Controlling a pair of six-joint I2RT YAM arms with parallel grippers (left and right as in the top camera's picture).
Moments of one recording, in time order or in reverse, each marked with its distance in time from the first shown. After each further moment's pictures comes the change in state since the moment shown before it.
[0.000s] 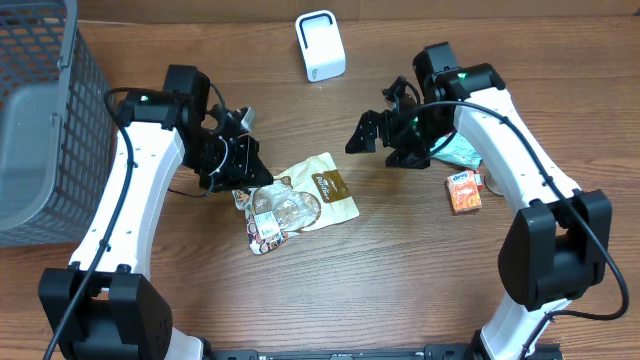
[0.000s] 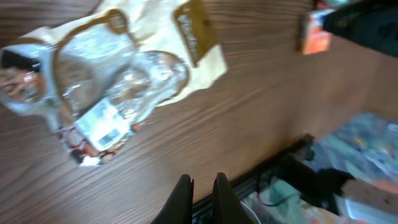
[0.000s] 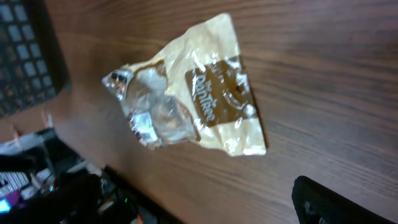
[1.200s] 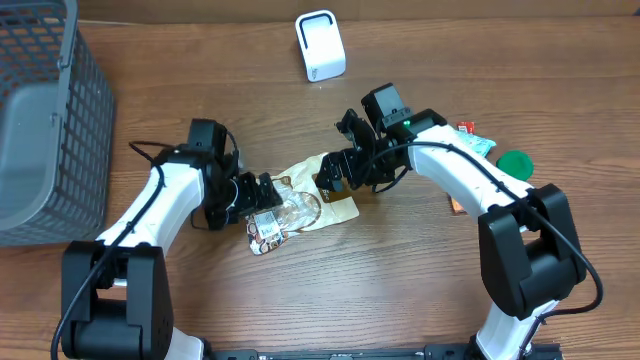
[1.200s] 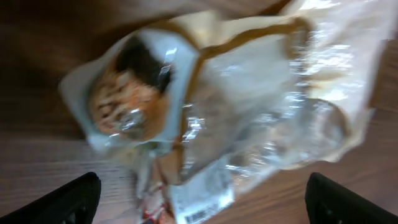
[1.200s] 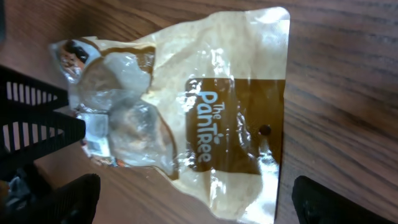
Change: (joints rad) left arm -0.015 0.005 -0.484 0.536 -0.267 -0.320; right arm 0.185 0.001 -0.281 0.430 0.120 -0.086
